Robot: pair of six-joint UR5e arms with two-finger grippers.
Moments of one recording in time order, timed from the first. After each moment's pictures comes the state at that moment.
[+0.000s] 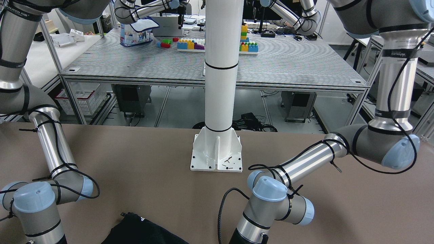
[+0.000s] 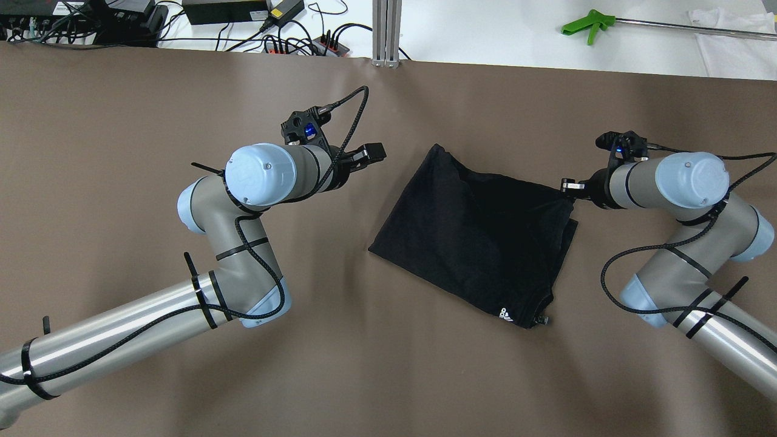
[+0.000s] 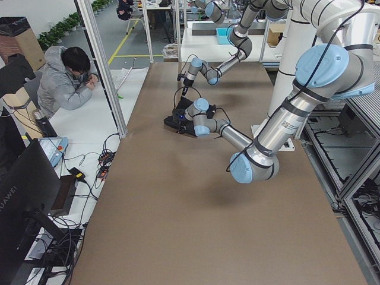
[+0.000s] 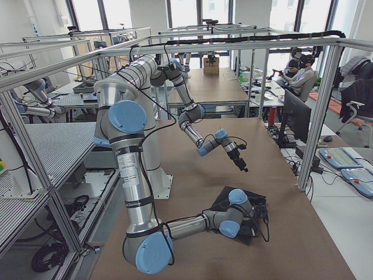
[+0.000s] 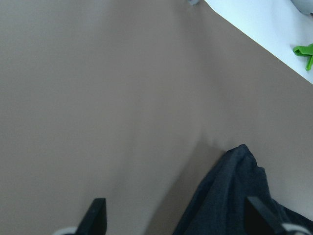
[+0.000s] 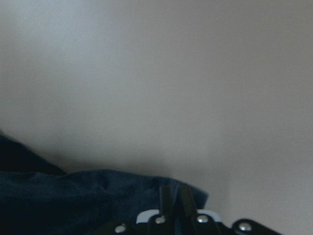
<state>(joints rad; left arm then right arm) -0.64 -2.36 -1.31 -2.35 -1.58 -1.57 0.91 -1.27 1.46 -0.79 1.87 1.12</state>
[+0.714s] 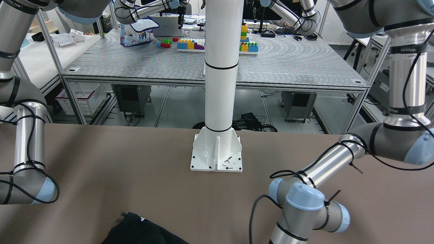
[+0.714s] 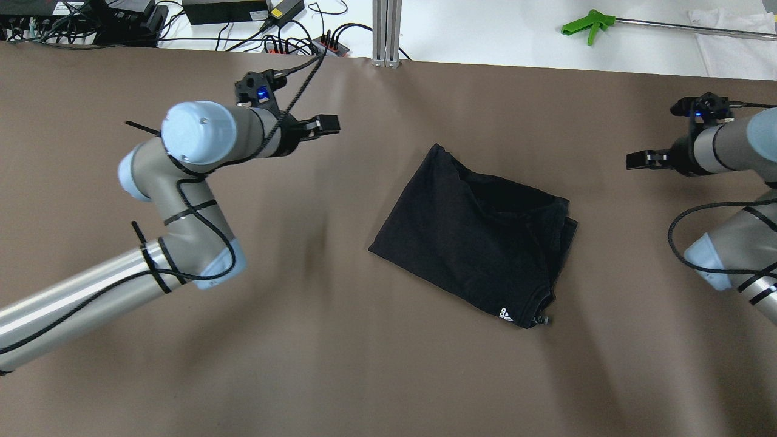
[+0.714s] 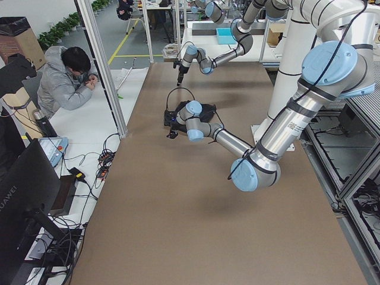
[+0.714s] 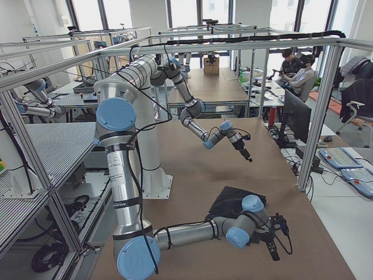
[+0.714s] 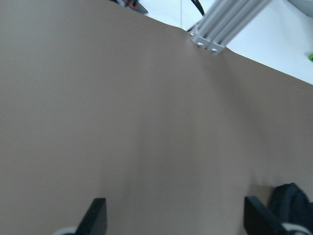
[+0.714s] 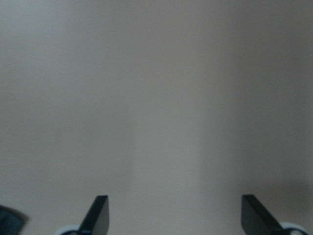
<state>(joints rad) -0.77 -2.27 -1.37 -2.34 -1.67 -1.38 1.13 -1.32 1.46 -0.92 1.94 0.76</state>
